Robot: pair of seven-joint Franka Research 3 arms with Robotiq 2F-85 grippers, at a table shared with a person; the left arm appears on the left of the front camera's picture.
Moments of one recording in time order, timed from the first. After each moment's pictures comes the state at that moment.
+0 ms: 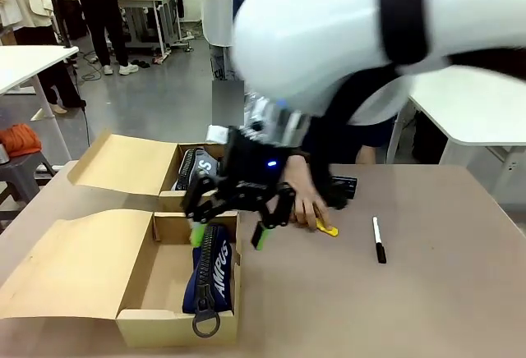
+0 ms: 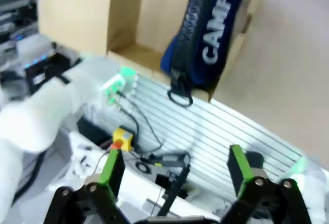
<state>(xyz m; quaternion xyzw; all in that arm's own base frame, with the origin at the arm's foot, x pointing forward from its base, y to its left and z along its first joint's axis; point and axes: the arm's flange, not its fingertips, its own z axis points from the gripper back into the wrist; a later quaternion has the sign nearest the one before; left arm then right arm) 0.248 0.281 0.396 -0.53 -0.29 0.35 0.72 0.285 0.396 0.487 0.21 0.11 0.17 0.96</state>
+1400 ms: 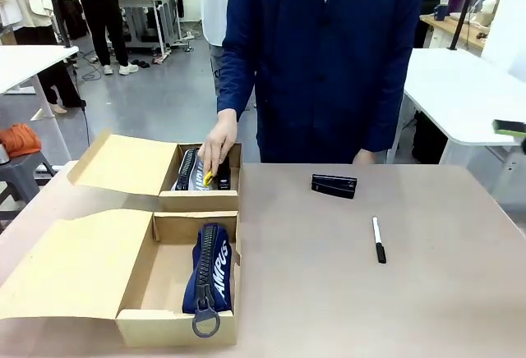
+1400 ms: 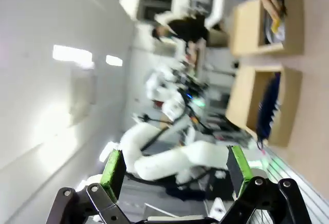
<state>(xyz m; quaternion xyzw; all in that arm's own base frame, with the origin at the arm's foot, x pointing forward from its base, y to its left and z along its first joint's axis) 0.248 0.282 0.396 -0.53 -0.29 0.35 0.72 0.277 -0.044 0.519 0.71 -0.16 -0.02 0.69</state>
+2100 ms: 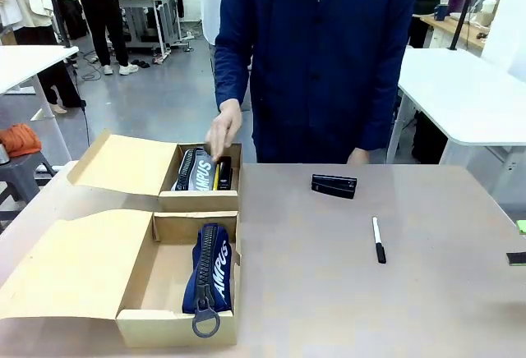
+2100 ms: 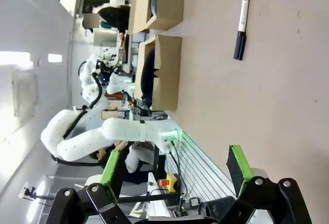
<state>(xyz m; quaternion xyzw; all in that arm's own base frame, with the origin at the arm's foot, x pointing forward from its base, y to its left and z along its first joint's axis) 0.248 0.282 0.396 -0.53 -0.29 0.35 0.72 0.268 -0.128 0.334 0.59 -0.11 -0.02 0.80</state>
